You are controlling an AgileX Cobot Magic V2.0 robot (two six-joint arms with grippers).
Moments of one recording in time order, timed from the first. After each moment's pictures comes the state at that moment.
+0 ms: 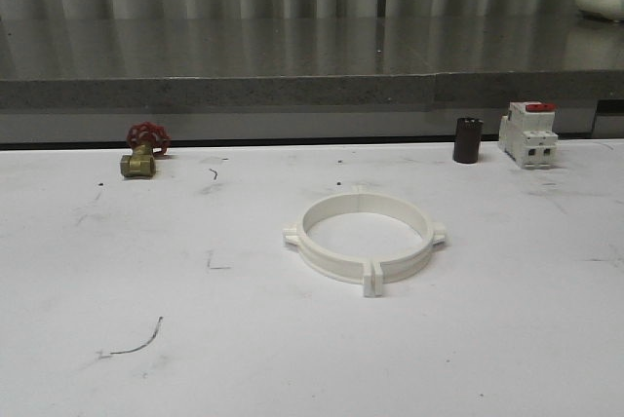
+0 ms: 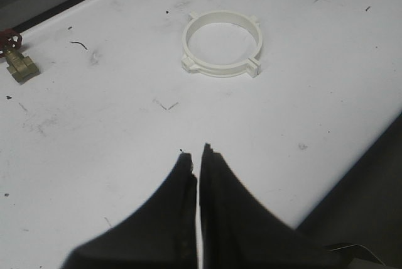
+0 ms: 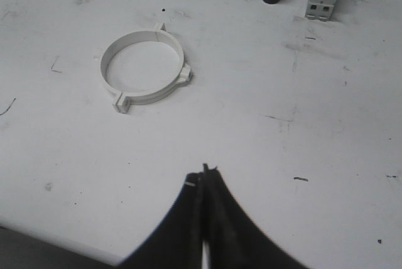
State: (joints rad) left arm -0.66 0.60 -0.66 -0.03 0.73 0.09; right arm 0.23 0.48 -0.64 0.12 0.83 -0.02
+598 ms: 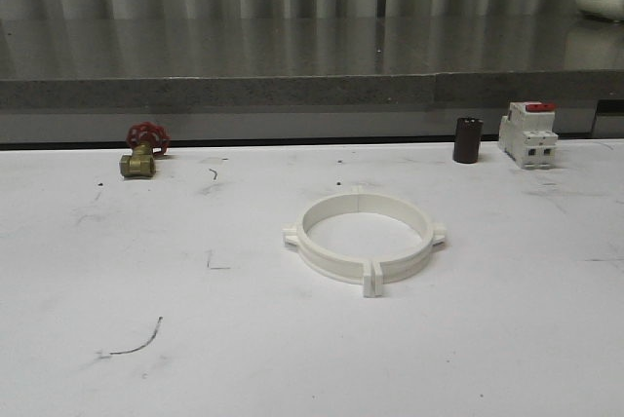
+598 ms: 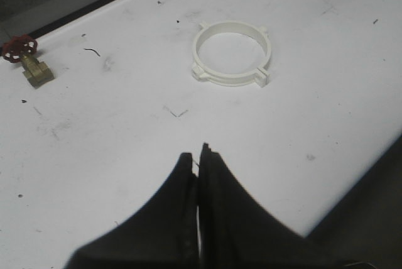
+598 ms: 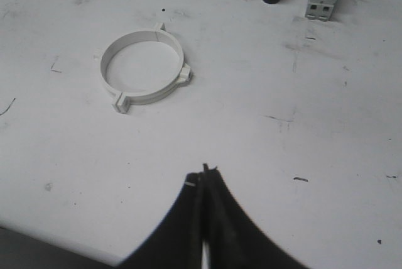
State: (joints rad) left arm -0.62 0.56 -0.66 -0.03 0.73 0.09; right arm 0.23 0.48 -0.64 0.12 0.83 -0.02
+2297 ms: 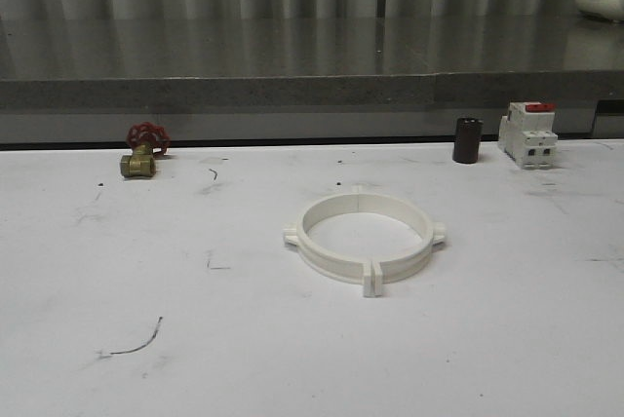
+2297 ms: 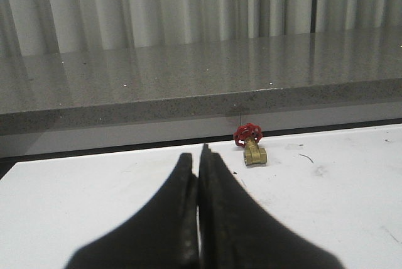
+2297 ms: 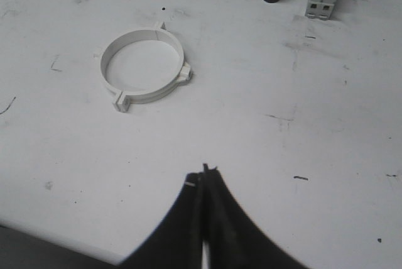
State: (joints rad) left arm -0.06 -0.01 0.00 -0.02 0.04 0.09; right arm 0.23 0.48 -0.64 0.12 0.83 -0.02
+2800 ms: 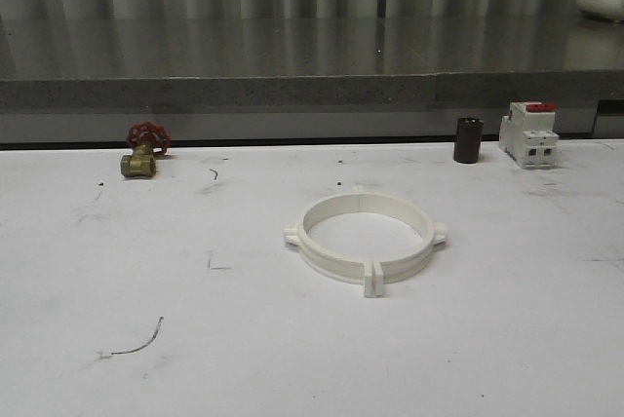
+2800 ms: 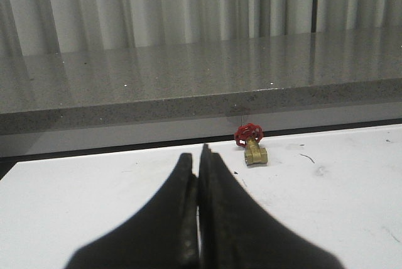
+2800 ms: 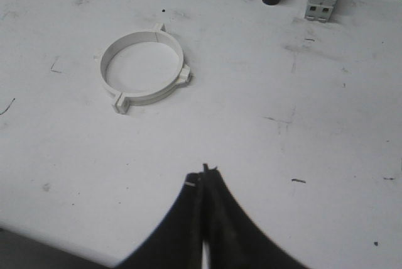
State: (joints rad) left arm -0.06 -0.01 0.00 -0.02 0.04 0.09; right arm 0.22 0.45 -0.62 0.11 0.82 -0.02
